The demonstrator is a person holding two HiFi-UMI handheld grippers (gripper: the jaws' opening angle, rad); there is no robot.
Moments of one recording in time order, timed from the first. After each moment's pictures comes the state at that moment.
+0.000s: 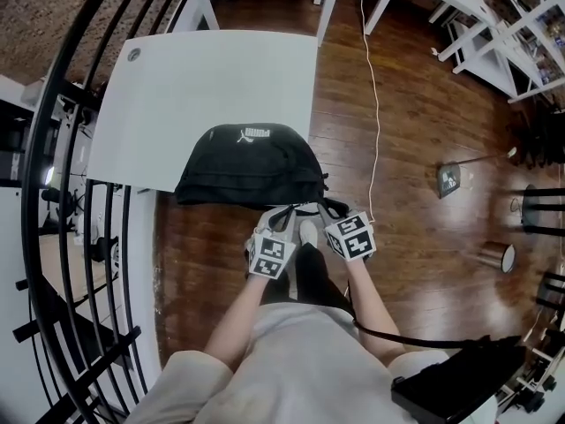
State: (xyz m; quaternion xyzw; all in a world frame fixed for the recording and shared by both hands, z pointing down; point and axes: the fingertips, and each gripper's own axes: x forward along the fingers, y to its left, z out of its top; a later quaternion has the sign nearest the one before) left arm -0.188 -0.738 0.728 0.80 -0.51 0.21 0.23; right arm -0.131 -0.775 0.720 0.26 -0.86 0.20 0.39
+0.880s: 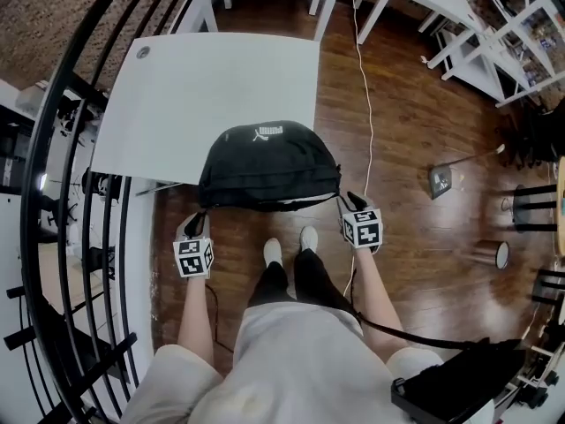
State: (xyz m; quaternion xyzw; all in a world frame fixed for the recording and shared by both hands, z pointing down) left arm -0.452 -0.623 0.763 0.64 -0.68 0.21 0.30; right arm -0.073 -0.784 0.751 0.39 -0.82 0.20 0.38
